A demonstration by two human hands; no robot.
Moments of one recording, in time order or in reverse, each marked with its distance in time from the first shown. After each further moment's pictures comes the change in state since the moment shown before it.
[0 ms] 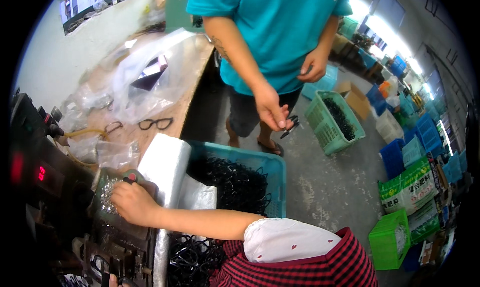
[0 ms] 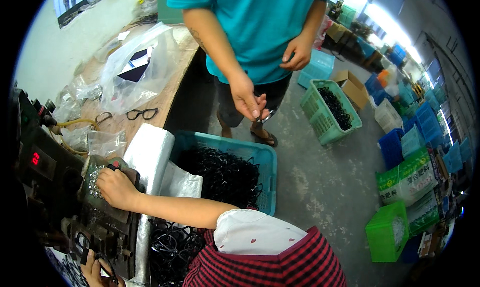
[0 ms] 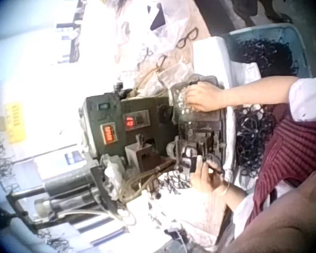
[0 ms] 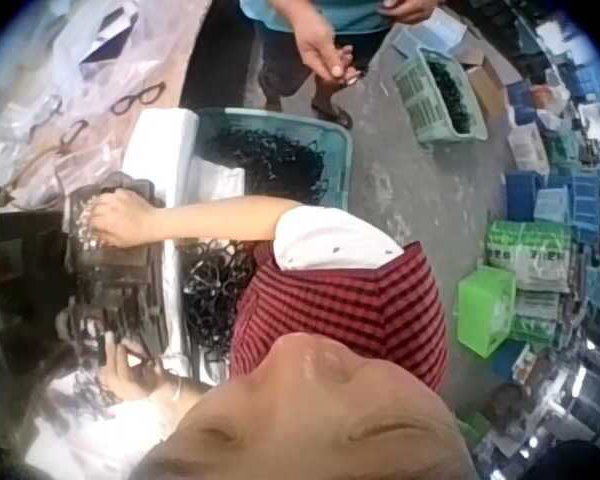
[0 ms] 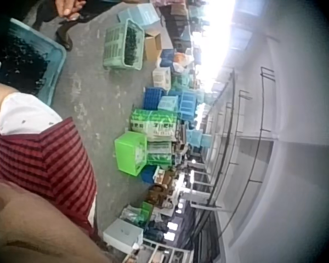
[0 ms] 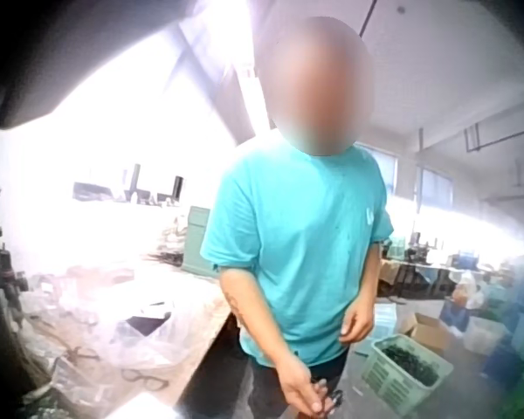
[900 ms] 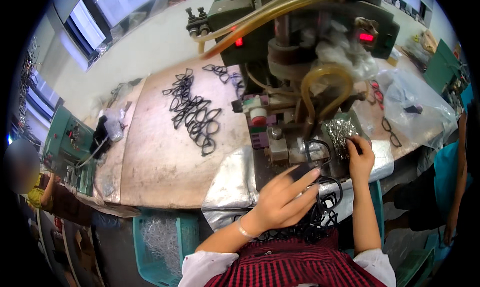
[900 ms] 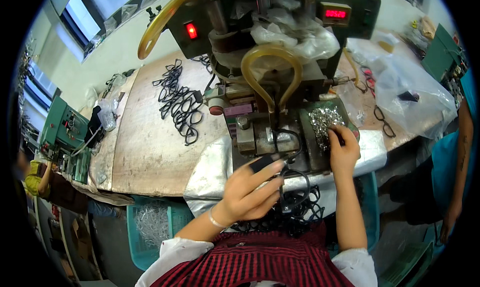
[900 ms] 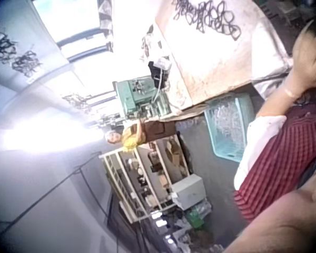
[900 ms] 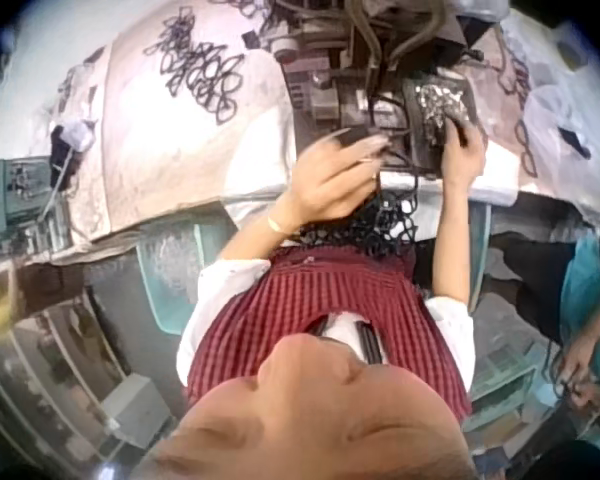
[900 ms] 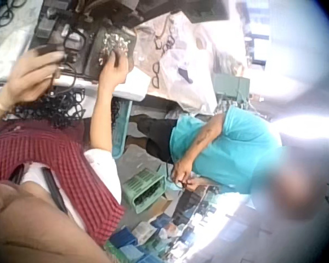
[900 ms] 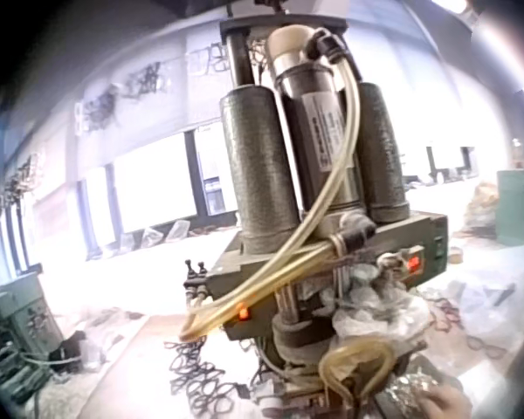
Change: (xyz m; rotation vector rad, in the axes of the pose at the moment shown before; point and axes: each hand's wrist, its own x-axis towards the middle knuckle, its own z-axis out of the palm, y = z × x) left_hand -0.038 0.016 -0.011 -0.085 0.077 -0.294; right_hand 0.003 -0.007 -0.031 0.244 -0.196 0.414
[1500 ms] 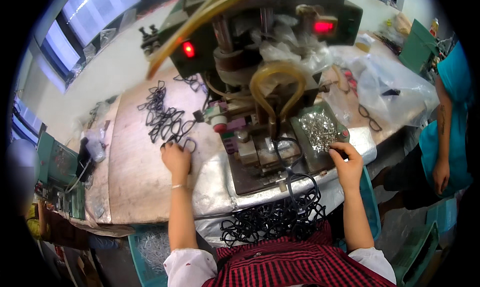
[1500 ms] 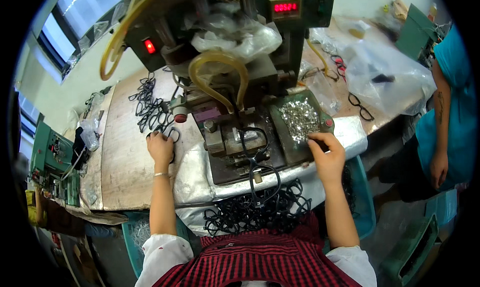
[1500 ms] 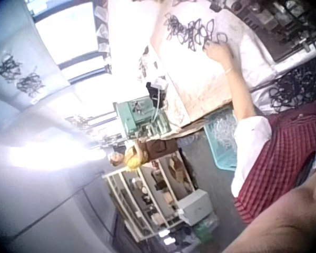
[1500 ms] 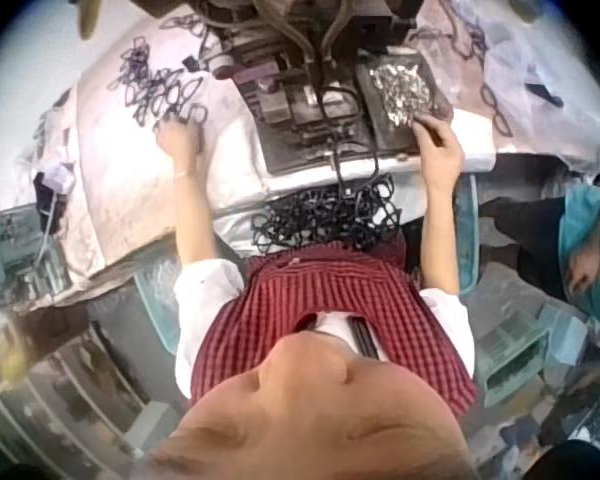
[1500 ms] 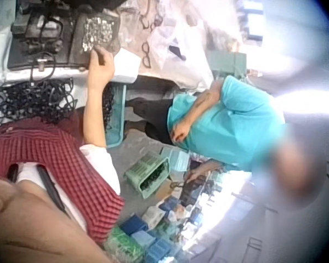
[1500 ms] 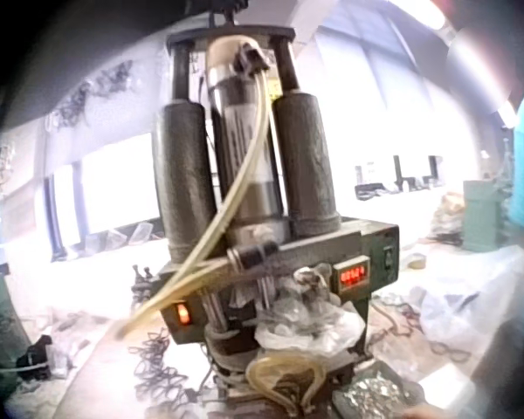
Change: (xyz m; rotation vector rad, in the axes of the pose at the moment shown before) left_hand -0.121 -0.226 -0.088 0.935 -0.202 -0.976; right_hand -0.026 -0.027 -0.039 0.107 -0.087 0.131
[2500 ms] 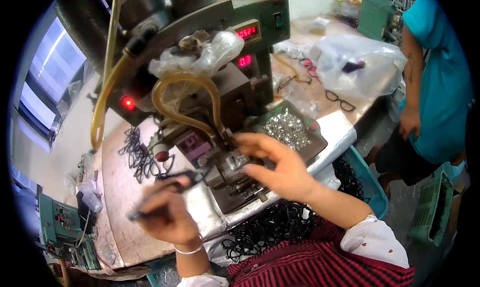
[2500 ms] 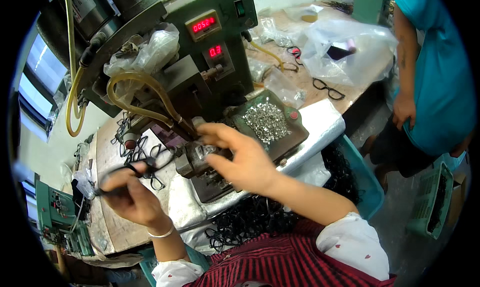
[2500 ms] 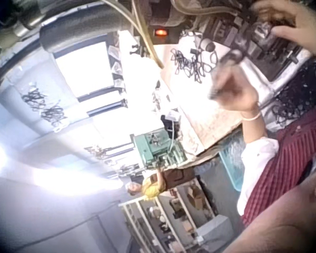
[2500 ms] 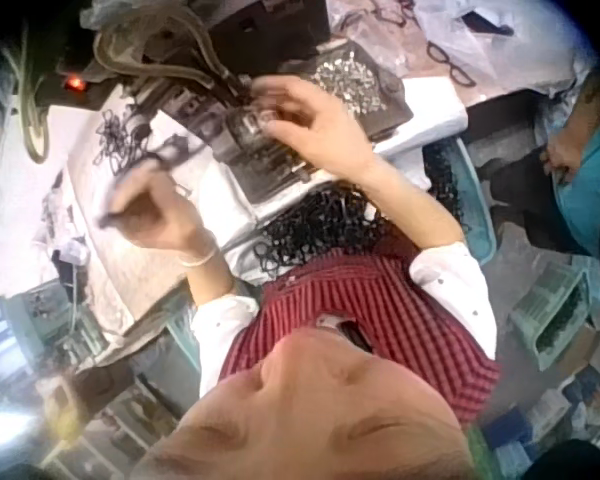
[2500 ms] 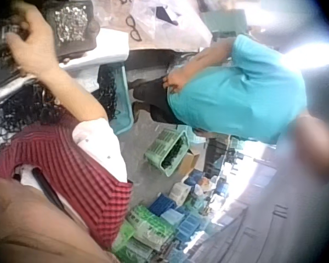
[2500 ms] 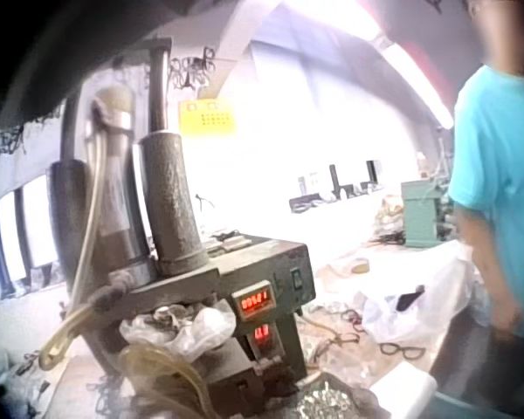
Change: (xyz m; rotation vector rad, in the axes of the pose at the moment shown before) left_hand -0.066 0.185 -0.193 -1.232 0.360 0.667; right_hand 0.001 -0.111 0.052 0.508 -0.396 -0.128
